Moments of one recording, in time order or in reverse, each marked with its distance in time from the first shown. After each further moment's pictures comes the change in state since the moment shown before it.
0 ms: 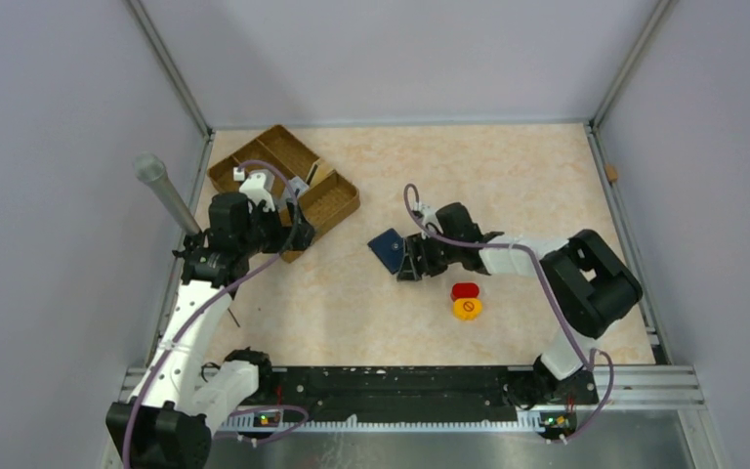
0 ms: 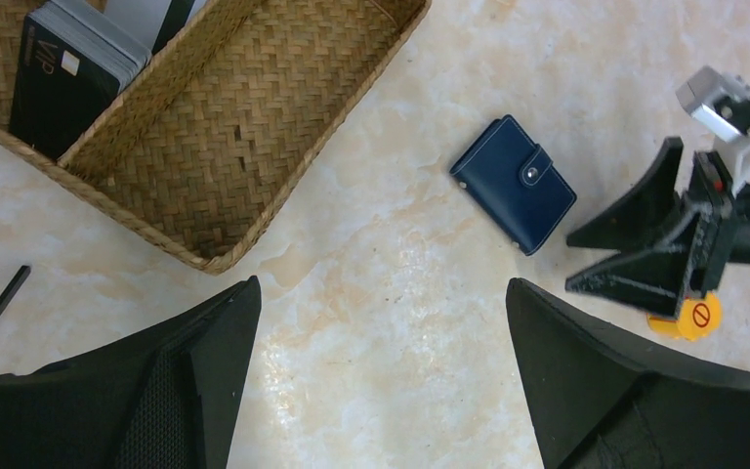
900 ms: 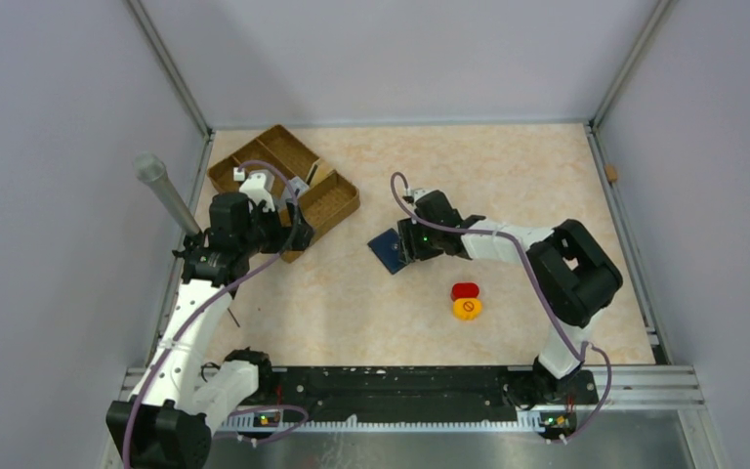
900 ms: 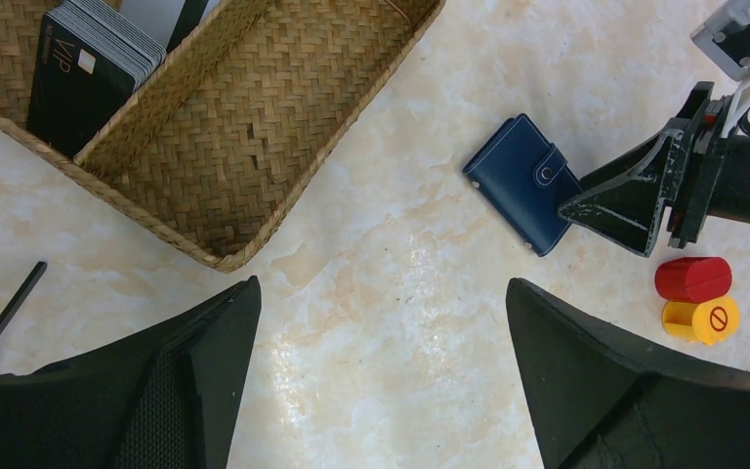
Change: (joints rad) left arm 0.000 0.008 0.000 -0.010 -0.027 0.016; right arm 0.084 0.067 0.184 -0.175 0.387 0.021
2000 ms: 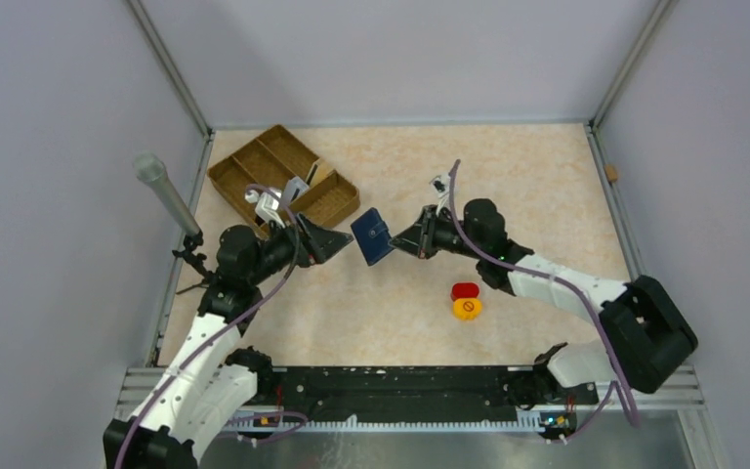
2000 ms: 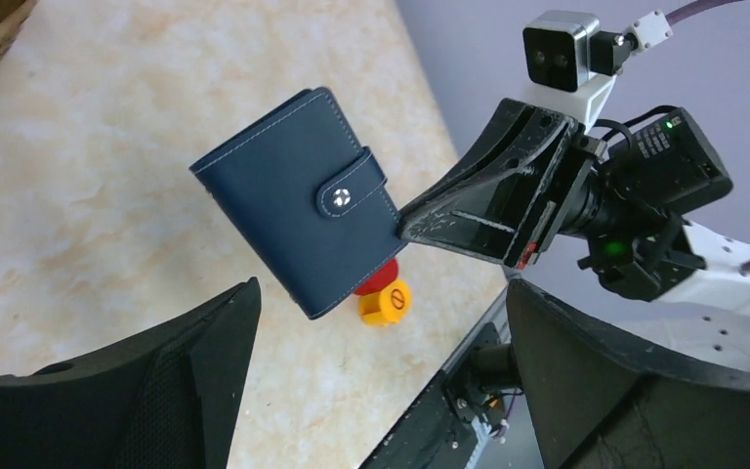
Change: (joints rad) left arm -0.133 -0.161 -0.320 0.550 0.319 -0.555; right arm -0.008 -0.388 -0.315 0.530 -0.354 0.315
